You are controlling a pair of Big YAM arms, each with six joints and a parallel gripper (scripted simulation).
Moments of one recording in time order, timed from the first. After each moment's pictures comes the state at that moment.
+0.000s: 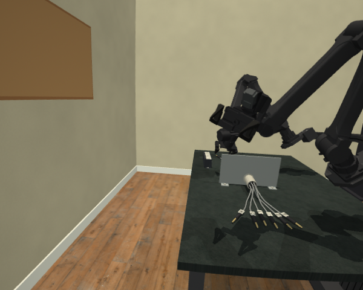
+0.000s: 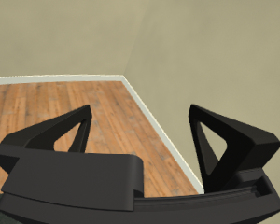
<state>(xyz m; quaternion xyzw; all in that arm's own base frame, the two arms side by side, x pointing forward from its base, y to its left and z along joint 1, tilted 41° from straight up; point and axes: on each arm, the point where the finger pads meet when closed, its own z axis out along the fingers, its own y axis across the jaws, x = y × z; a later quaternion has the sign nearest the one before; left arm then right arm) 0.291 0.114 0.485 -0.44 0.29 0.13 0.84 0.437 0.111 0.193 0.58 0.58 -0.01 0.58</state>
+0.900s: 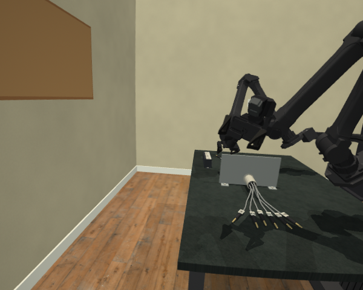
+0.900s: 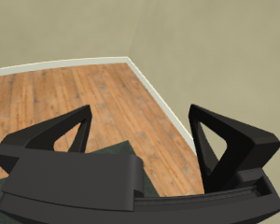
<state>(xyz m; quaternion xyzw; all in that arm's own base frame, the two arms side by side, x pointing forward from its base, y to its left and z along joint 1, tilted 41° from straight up) 0.292 0.103 0.433 -0.44 0.35 0.13 0.82 0.423 0.100 0.188 0.54 0.61 -0.04 0.58</state>
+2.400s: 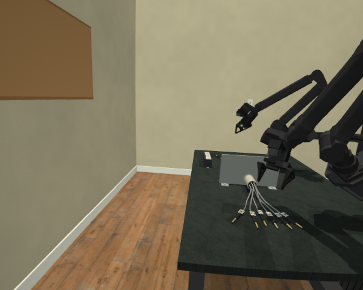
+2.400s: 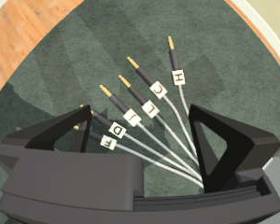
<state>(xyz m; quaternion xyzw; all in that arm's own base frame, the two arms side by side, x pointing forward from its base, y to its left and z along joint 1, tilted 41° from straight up) 0.281 0.012 0.133 -0.37 0.71 0.10 0.59 0.226 -0.163 0.247 0.31 0.73 -0.18 0.59</state>
